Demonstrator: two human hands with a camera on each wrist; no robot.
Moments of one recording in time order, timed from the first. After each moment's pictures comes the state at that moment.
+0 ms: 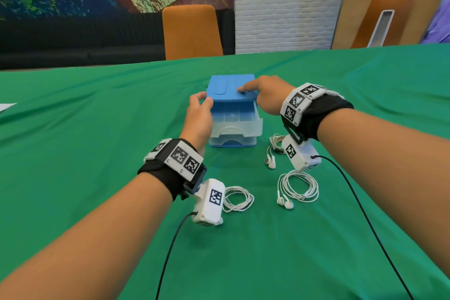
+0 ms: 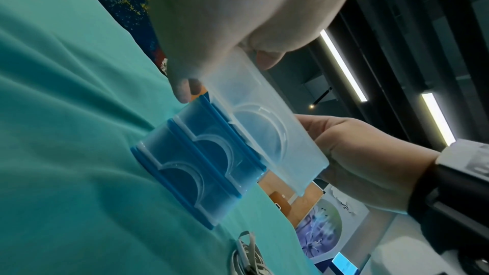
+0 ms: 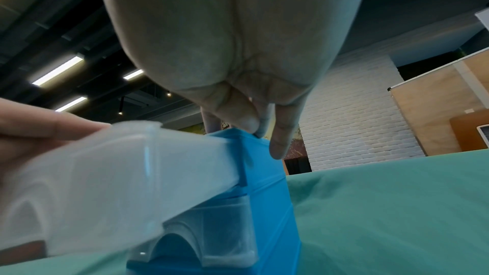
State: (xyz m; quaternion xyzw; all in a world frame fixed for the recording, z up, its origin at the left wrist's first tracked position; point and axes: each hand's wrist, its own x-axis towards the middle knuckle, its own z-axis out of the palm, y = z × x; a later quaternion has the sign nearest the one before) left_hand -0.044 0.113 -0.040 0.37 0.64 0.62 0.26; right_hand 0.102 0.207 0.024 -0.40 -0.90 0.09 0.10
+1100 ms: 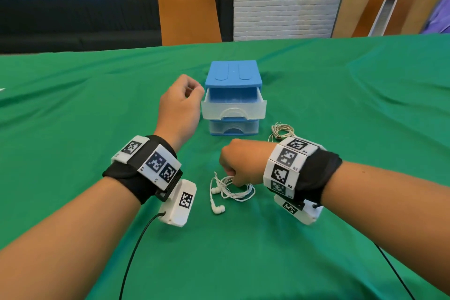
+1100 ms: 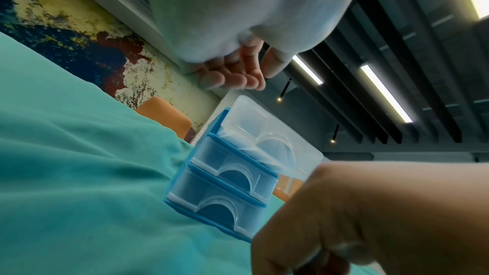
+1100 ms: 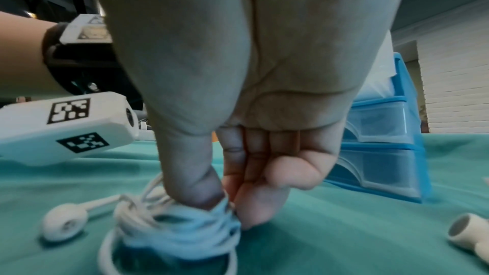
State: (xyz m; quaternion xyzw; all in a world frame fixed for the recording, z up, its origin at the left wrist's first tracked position) left_hand -0.070 0.076 -0.039 0.49 0.64 0.59 0.07; right_hand 0.084 0.098 -0.050 -0.24 -0.96 0.03 -0.15
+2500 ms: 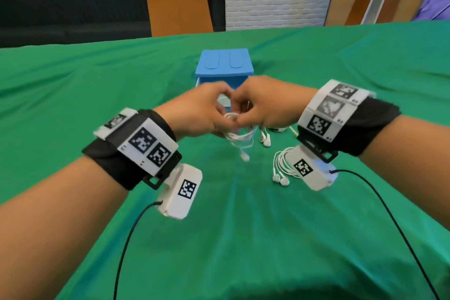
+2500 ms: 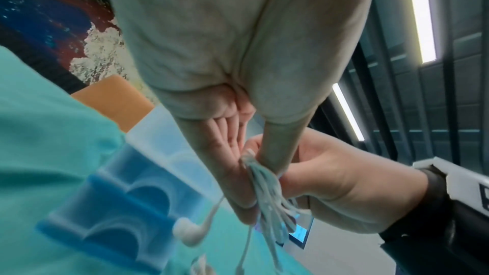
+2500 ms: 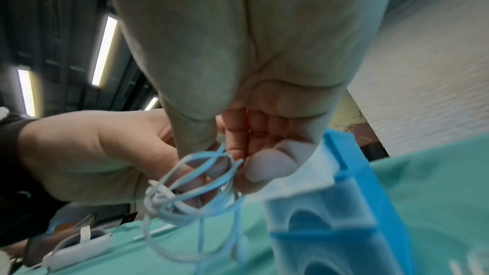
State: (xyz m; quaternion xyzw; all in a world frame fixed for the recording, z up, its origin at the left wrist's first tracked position) left_hand -0.033 0.063 -0.015 0.64 0.61 0.32 0.34; right_hand 0.123 0.139 0.005 -0.28 -0.94 0.18 0.07
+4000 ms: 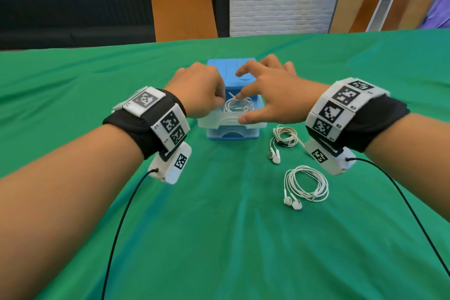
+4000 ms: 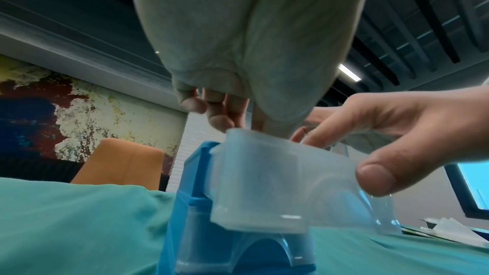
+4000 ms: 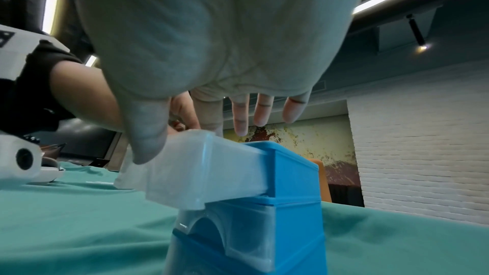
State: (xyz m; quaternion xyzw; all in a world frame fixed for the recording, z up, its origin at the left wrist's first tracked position) left_hand -0.071 0.123 0.014 0.70 0.70 0.12 -0.07; right_hand 0.115 0.185 0.014 -0.28 -0.96 -0.08 0.04
